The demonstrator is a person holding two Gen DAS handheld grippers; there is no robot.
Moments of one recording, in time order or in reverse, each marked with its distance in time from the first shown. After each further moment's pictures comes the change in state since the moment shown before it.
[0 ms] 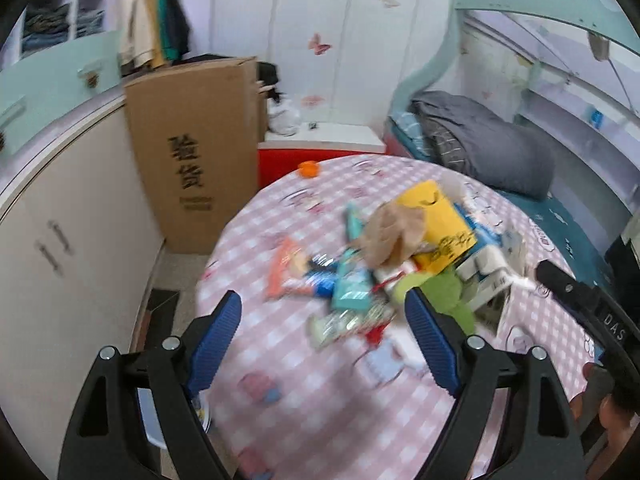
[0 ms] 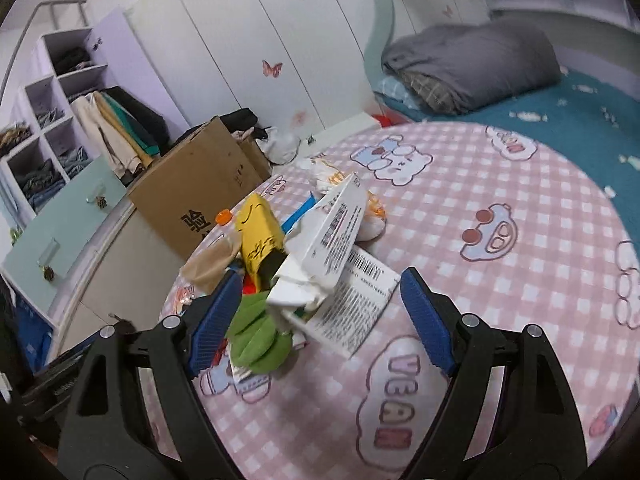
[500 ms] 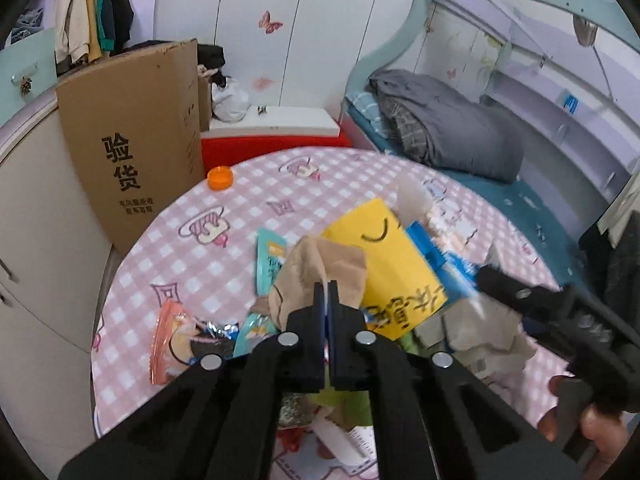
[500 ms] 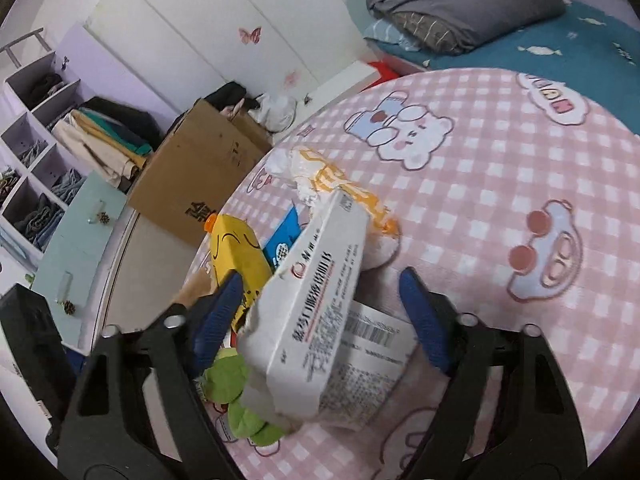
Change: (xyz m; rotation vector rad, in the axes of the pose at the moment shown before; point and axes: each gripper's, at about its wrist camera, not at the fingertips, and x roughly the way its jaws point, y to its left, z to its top) left arm 0.073 -0.049 0.045 0.033 0.064 -0.156; right arm 0.070 -0.019 0.040 0.146 0.196 0.071
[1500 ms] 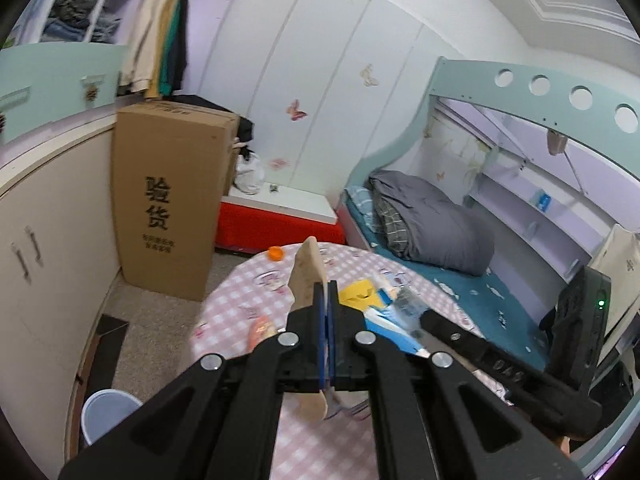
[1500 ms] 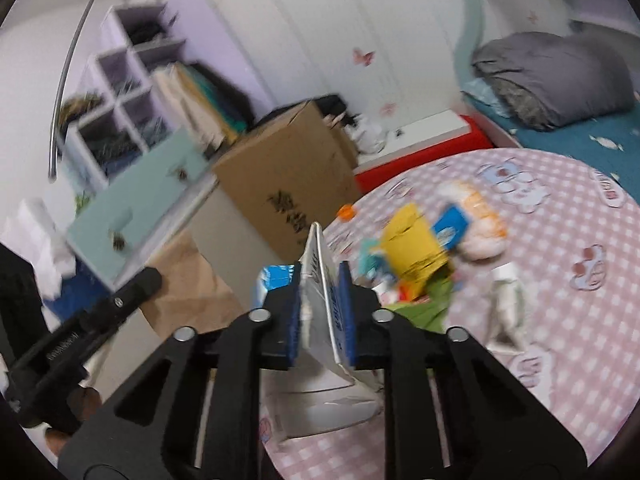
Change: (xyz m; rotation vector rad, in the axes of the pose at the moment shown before) left arm -0.187 0.071 -0.035 -0.169 -0.300 -0.059; right arm -0.074 0.137 -0.067 -0.332 -0.101 0.151
